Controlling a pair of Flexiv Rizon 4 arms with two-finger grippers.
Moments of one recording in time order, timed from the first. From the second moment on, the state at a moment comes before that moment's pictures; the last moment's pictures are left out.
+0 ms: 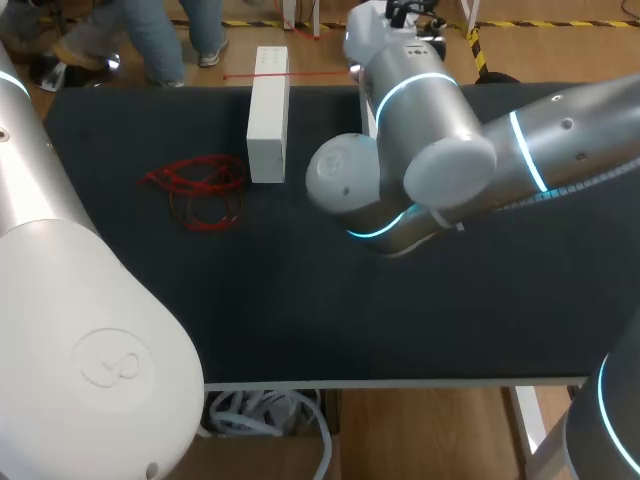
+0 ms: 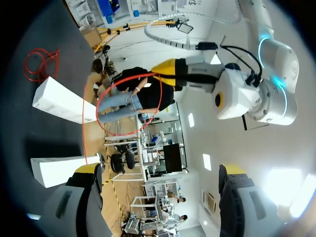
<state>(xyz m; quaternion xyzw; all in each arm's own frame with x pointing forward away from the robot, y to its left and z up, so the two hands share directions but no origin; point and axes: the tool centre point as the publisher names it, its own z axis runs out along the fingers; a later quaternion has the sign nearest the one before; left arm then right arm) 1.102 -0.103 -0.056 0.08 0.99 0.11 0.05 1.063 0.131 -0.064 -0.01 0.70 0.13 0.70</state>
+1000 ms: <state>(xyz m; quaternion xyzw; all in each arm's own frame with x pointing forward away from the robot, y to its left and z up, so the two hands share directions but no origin) 1.095 -0.089 -0.065 0.05 0.99 0.12 0.03 1.086 0.123 -0.062 0.01 0.70 0.16 0.70</state>
